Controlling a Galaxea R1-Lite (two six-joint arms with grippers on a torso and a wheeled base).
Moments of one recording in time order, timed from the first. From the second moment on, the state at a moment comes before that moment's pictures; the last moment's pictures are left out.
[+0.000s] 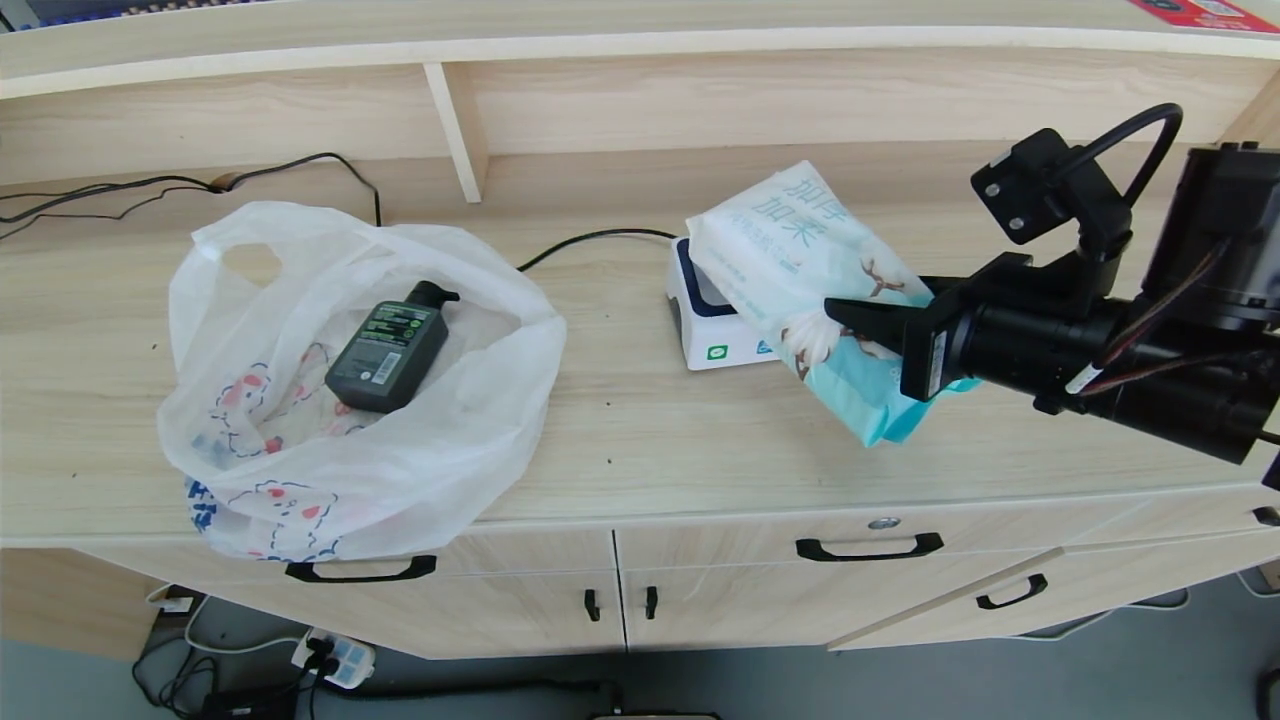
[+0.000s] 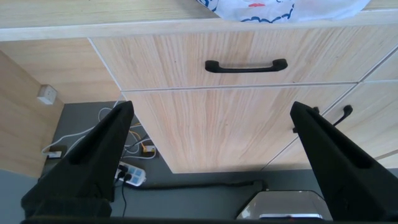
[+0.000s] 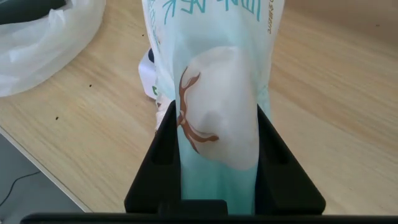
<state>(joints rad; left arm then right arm) 0.00 0.00 0.00 -0.02 0.00 0.10 0.47 1.55 -0.96 -0.53 0.11 -0.24</state>
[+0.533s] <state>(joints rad) 0.00 0.00 0.00 -0.02 0.00 0.10 0.48 1.55 -0.95 -0.57 0.12 -0.24</state>
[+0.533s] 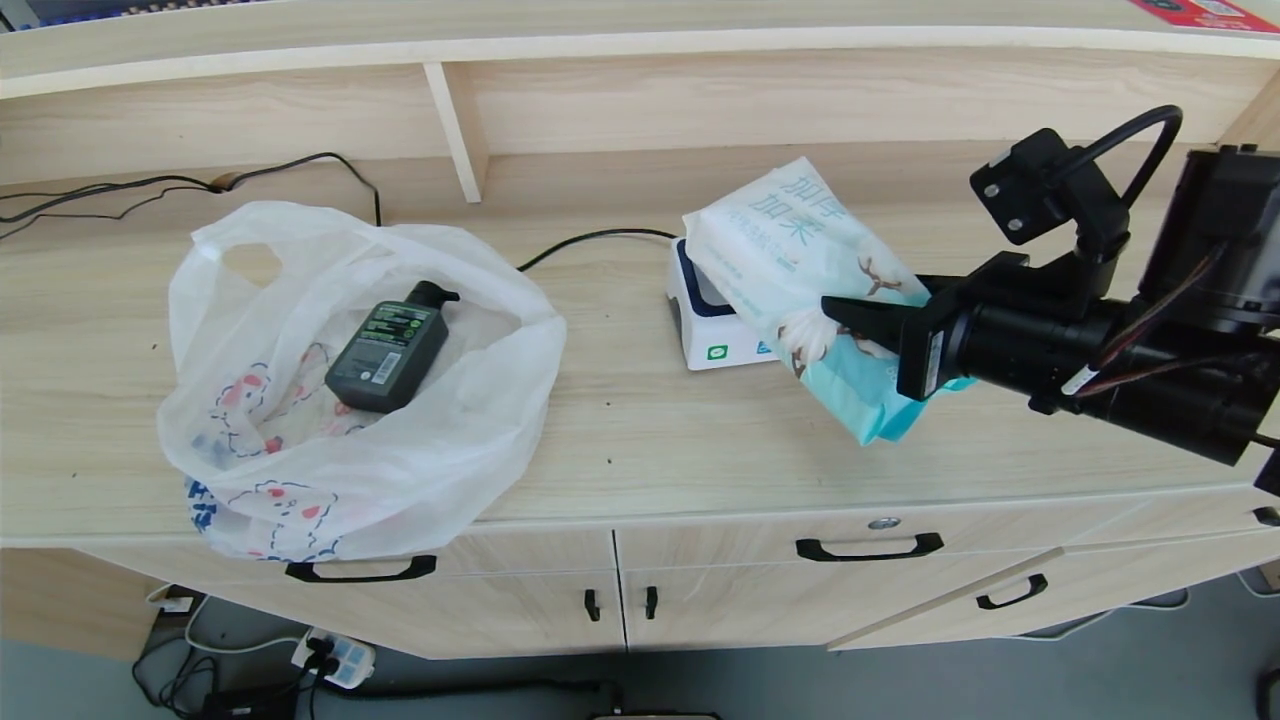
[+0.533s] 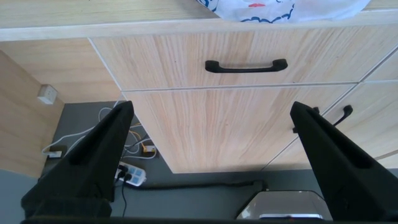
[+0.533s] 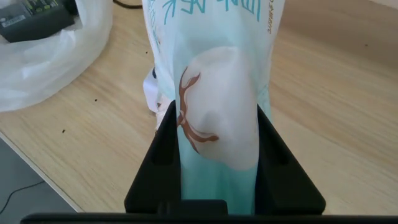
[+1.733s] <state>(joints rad) 0.00 0.00 0.00 -0.02 0.00 0.10 0.55 1.29 -0.88 -0.54 0.17 -0.15</state>
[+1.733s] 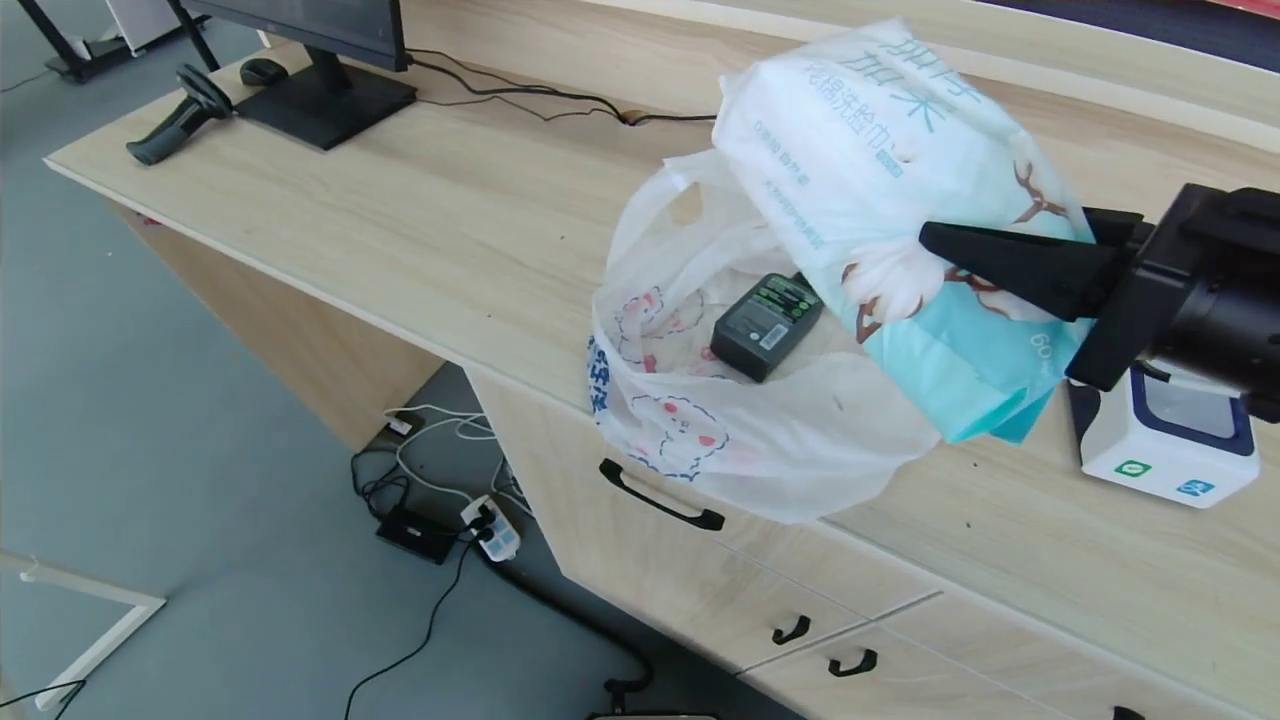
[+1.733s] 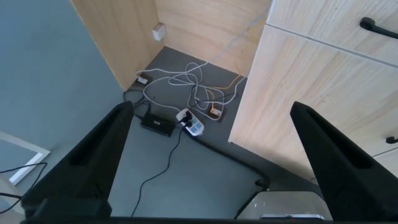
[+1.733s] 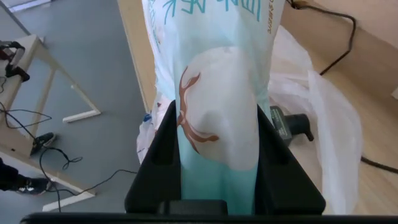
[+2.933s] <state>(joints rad) 0.00 0.00 0.00 -0.03 0.00 0.10 0.42 1.64 -1.01 -0.60 0.13 -0.30</state>
